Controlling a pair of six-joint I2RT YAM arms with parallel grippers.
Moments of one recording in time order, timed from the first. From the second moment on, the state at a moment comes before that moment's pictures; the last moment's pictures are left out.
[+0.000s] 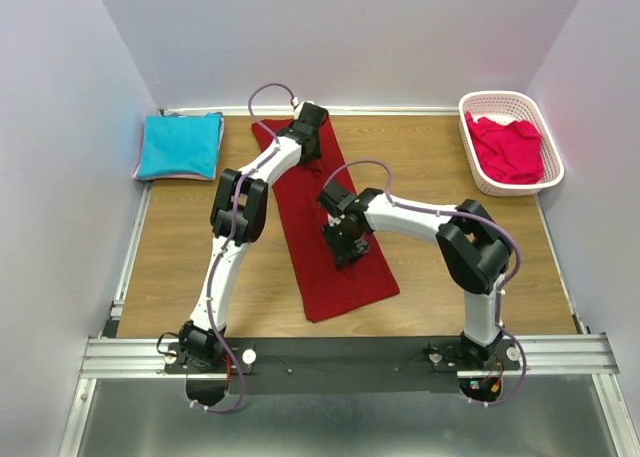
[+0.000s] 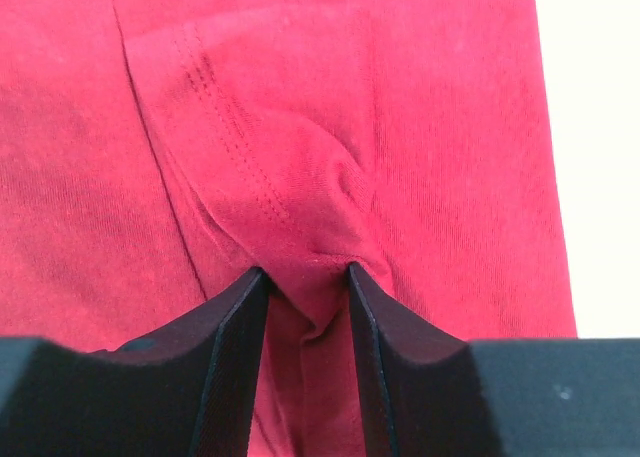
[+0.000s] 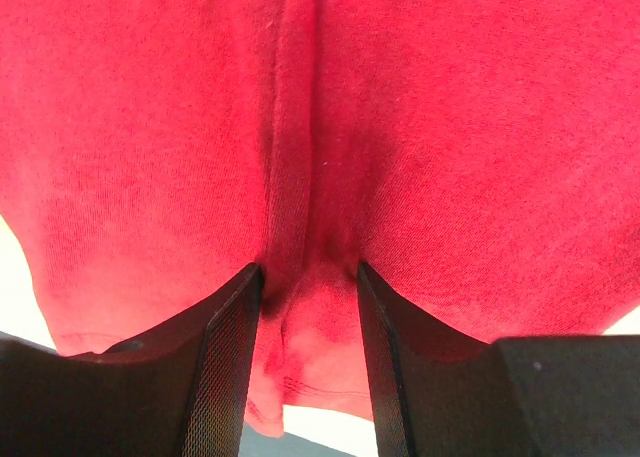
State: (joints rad) left arm -0.41 2.48 2.12 -0.48 -0.27 -0.41; right arm 0.83 1.94 1.33 -0.74 -0.07 0.39
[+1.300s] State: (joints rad) left arm -0.45 1.87 1.54 -0.34 -0.20 -0.60; right arm 0.72 1.59 1.08 -0.73 0.03 0.43
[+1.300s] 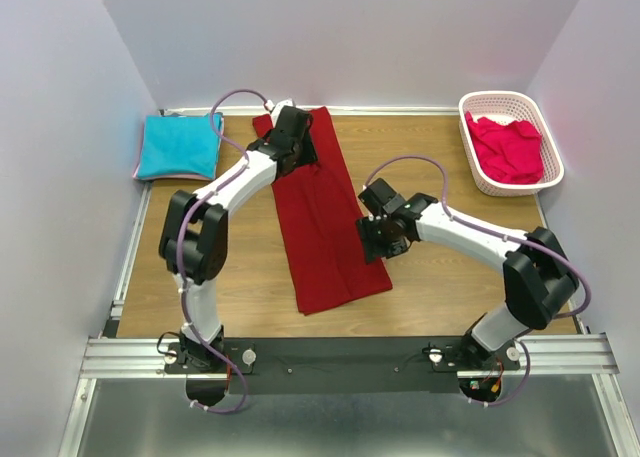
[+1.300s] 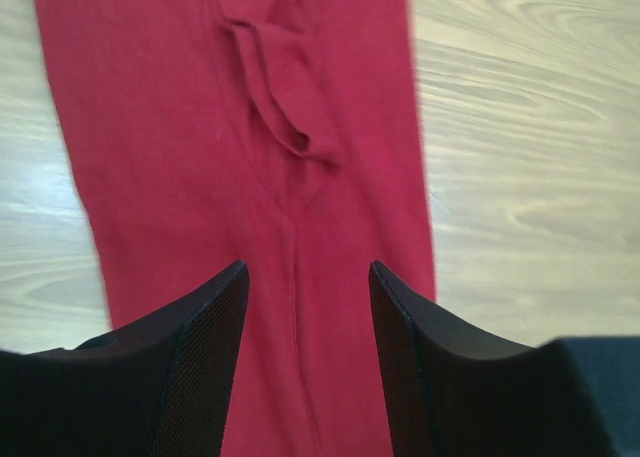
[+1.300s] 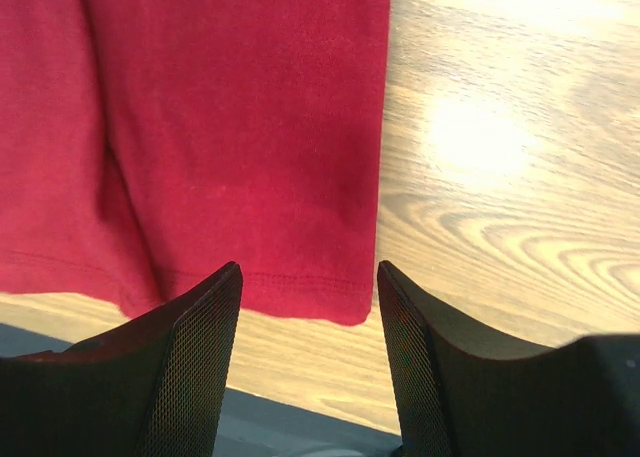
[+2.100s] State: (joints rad) left arm -0.39 2.28 1.76 -0.22 -0.14 -0.75; right arm 0.71 1.52 1.02 -0.72 0.06 0.44
